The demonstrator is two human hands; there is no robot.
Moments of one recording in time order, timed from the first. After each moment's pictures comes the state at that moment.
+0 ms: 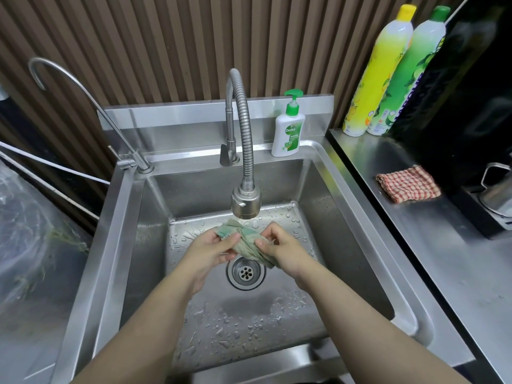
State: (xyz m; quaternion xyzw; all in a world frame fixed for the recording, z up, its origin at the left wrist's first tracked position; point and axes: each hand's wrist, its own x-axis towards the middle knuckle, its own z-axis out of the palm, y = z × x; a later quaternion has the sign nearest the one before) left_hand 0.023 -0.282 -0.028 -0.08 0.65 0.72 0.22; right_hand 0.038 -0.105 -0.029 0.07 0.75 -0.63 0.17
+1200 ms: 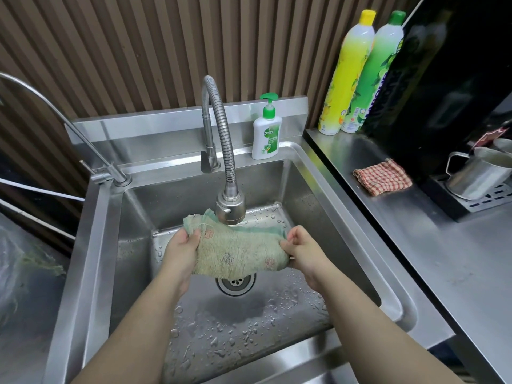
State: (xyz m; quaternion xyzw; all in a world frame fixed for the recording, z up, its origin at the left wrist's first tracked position) left_hand 0.002 -0.290 -0.036 -0.15 0.66 0.72 0.12; right_hand 0.047 -0.063 -0.045 0.24 0.70 -0.67 0.08
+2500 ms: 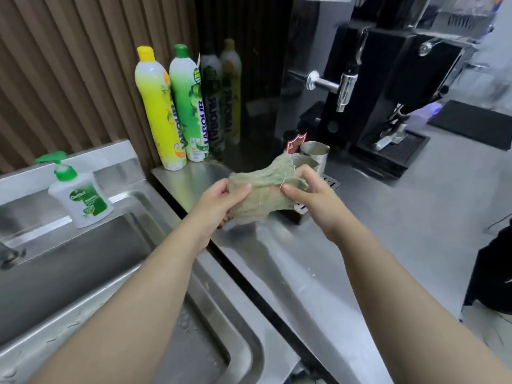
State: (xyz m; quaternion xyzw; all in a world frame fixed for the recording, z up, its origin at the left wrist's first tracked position) left_hand -0.017 0.082 0.073 0.24 0.66 0.65 0.30; right_hand 0.110 0.238 0.094 0.17 0.75 -0.61 -0.17
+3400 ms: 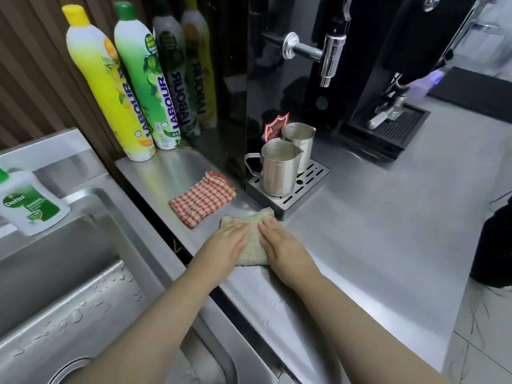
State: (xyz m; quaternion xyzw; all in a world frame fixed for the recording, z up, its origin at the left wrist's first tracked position) left_hand -0.002 0.123 -0.048 0.52 0.81 0.26 0.09; right_hand 0.118 0.248 -0.045 0.18 0.96 -0.19 -0.08
